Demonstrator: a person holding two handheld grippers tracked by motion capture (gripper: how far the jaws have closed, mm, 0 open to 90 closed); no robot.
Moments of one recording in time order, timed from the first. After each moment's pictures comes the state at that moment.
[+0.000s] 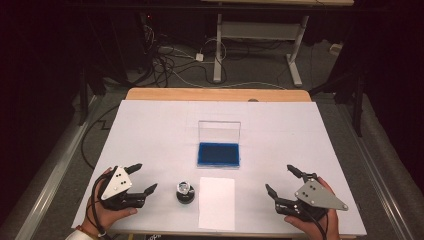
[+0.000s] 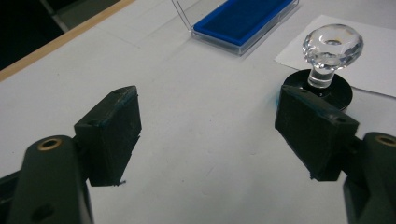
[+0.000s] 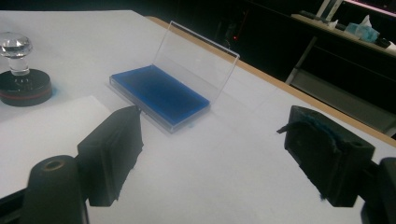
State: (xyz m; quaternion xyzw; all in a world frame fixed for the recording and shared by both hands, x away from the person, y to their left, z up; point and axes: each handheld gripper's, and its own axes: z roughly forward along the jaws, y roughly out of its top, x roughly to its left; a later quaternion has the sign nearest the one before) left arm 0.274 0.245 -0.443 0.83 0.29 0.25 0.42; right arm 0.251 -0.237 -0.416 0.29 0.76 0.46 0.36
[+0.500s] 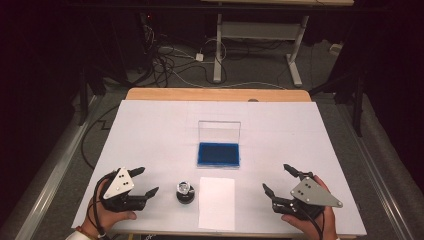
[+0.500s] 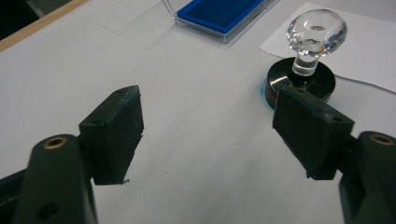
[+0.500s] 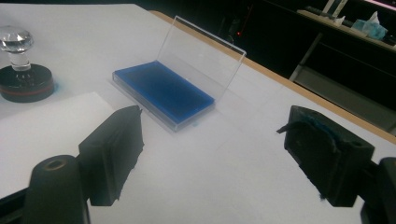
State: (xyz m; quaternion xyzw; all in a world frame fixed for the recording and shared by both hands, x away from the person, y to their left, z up) left arm 0.273 0.245 -0.442 0.85 0.27 0.21 0.40; right arm 0.254 -0.230 -0.417 0.29 0.77 0.45 0.35
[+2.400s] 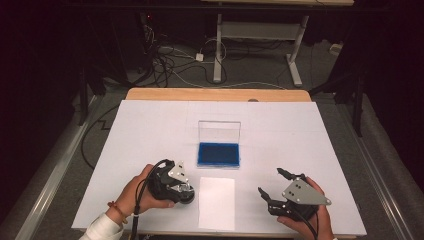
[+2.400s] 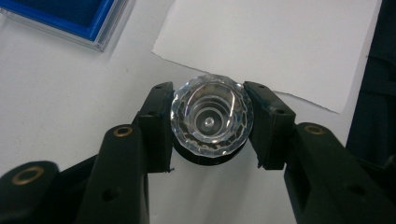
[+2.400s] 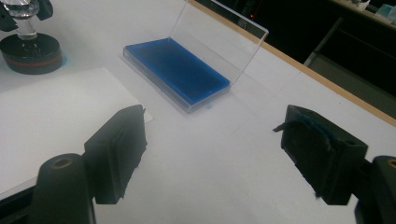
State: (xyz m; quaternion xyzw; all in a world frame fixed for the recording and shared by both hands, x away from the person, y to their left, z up) left arm 0.317 0.137 -0.418 0.96 0.16 0.05 0.24; right arm 0.257 -0.222 -0.427 0.28 0.80 0.42 0.33
